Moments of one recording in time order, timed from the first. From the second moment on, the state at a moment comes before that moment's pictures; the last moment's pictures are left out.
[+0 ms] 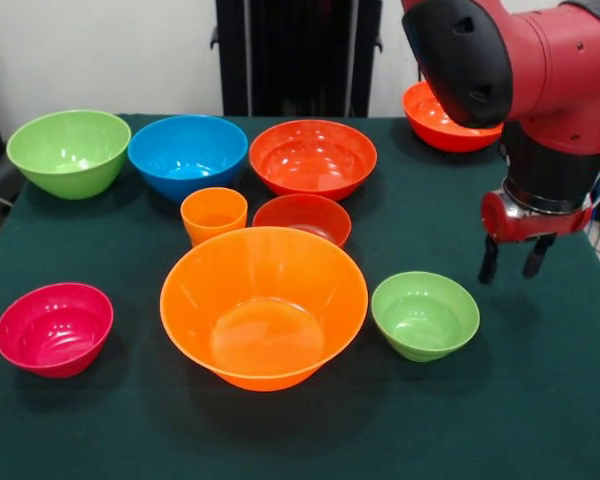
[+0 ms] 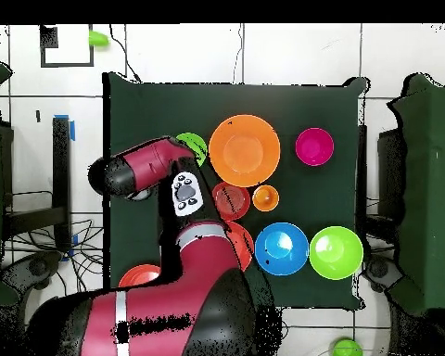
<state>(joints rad) -0.03 -0.37 0.25 1.31 -0.43 0.67 1.92</state>
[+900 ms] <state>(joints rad) -0.21 -0.49 0.33 1.19 -0.37 0.88 1.92</state>
